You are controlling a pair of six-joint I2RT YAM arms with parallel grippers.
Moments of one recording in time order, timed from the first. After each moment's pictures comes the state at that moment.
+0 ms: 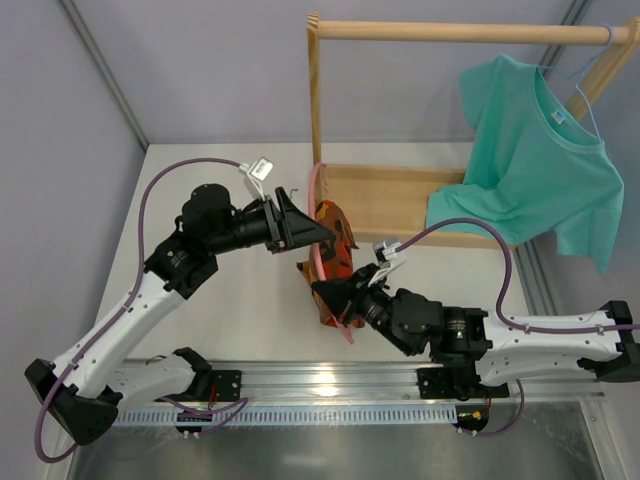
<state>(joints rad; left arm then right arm) -0.65 1.03 1.11 -0.23 0.53 -0.99 1.49 0.92 0.81 0.07 0.70 0.66</state>
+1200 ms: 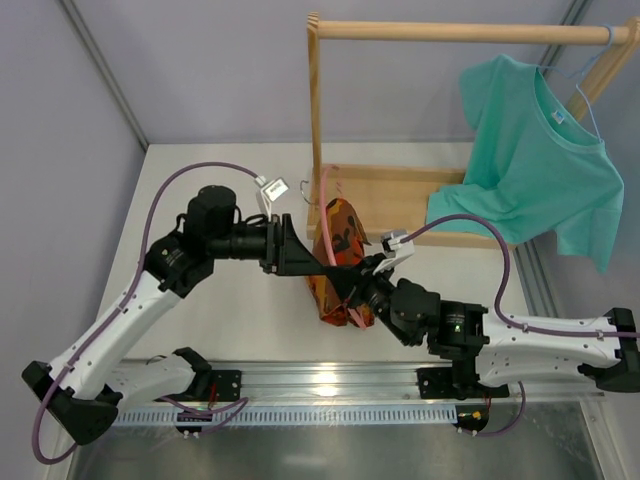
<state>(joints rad) -0.65 1.04 1.17 -0.53 0.73 -0.71 1.39 0.93 0.79 0.05 0.74 0.64</state>
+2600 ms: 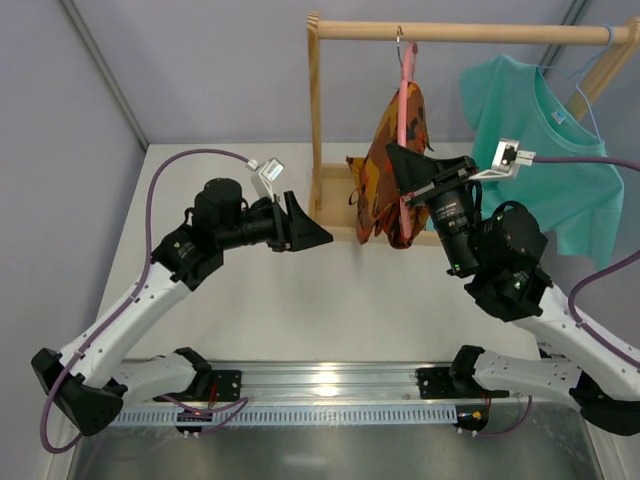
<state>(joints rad) -0.65 1.10 1.17 -0.36 0.50 -0.77 0.99 0.91 1.22 0.16 0.58 0.57</state>
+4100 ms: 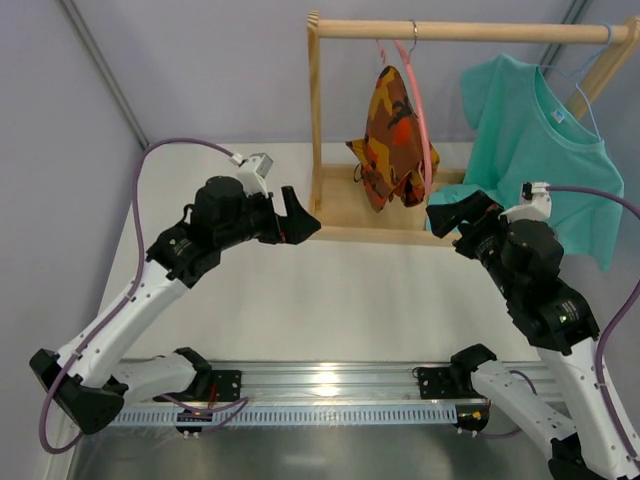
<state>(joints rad) -0.64 1.12 1.23 -0.50 0.18 -0.56 0.40 0.69 1.13 -0.64 0.21 0.77</state>
